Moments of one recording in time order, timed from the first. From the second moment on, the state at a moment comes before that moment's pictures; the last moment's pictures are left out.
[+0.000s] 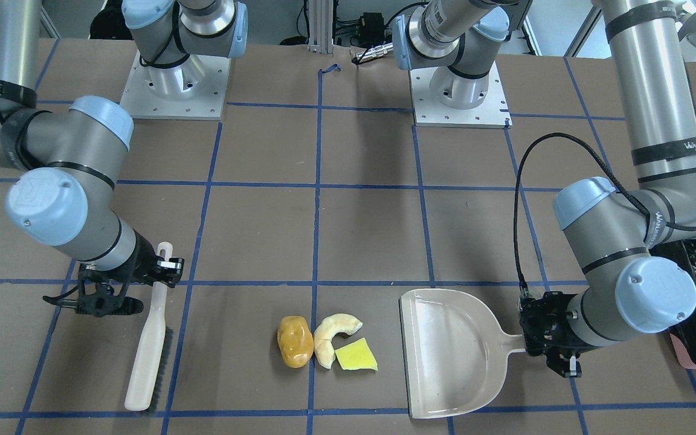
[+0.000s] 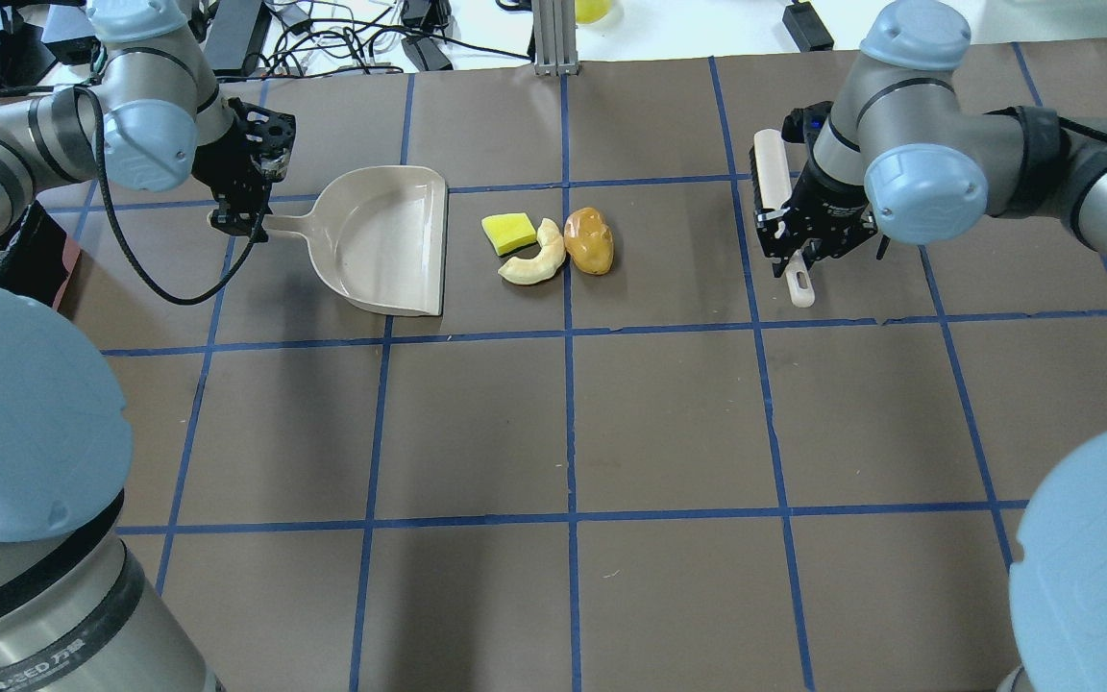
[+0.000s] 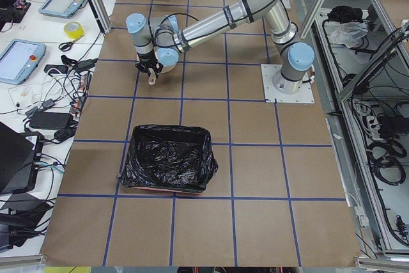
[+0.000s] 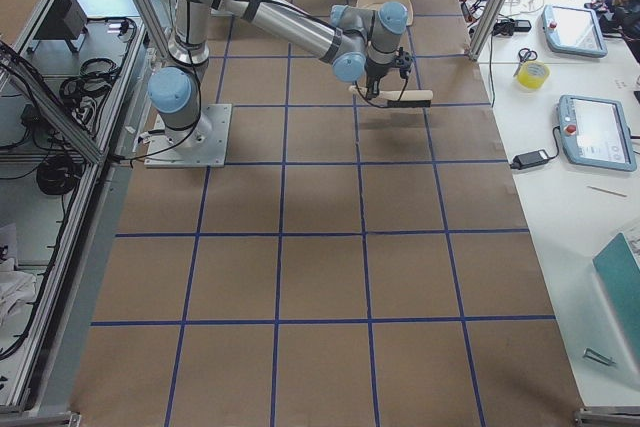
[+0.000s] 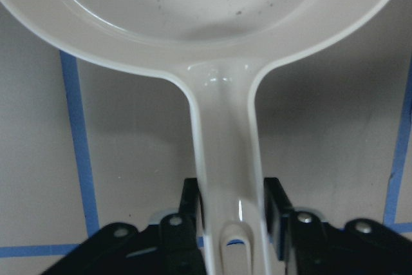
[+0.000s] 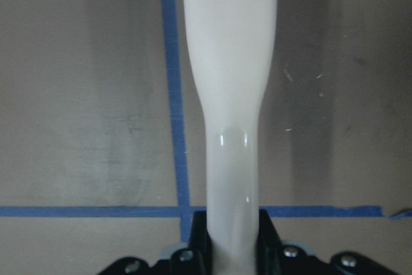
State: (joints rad) left arm -1.37 -2.17 -1.41 -1.17 1.64 1.77; right arm 1.51 -1.18 1.71 -2.00 -1.49 -0.03
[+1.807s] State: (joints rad) left arm -1.42 -2.17 -1.40 -1.17 1.70 1.76; right arm 1.86 -1.07 1.57 -1.97 -1.42 0.49
